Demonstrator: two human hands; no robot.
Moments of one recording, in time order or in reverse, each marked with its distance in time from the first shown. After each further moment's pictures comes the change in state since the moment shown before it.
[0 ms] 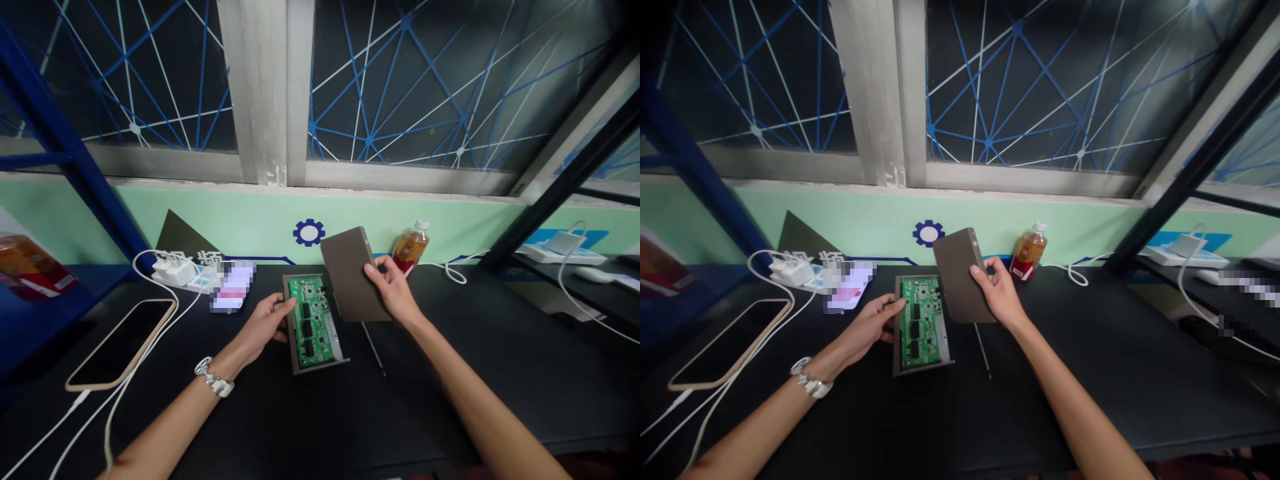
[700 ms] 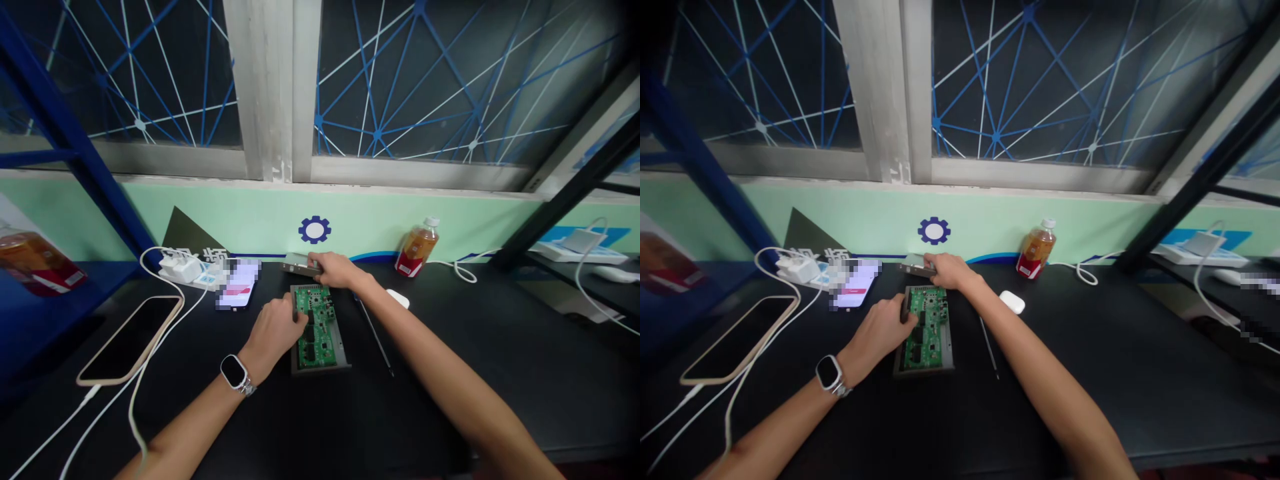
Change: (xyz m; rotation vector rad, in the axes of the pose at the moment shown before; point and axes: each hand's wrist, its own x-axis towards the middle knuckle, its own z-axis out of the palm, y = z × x) left_hand 0.004 -0.002 0.012 1.385 0.341 0.266; right_hand 0.097 0.021 0.076 -1.165 -0.560 -0.280
